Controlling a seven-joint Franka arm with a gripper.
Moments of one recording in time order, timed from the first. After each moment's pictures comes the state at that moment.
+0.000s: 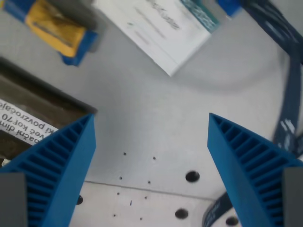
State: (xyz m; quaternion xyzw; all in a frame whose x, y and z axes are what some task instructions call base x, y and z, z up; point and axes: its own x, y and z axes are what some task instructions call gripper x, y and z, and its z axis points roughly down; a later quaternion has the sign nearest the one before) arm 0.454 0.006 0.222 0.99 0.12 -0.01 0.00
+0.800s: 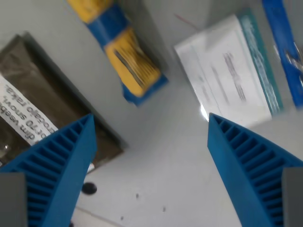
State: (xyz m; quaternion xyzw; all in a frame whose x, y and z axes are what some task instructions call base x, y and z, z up) arm 0.475 0.069 0.187 0.96 0.29 0.00 0.00
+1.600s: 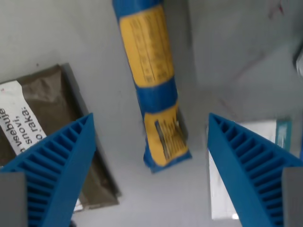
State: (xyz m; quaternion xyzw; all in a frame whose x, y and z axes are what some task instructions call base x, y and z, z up) arm 0.498 0.114 0.158 0.90 0.43 0.00 -0.01
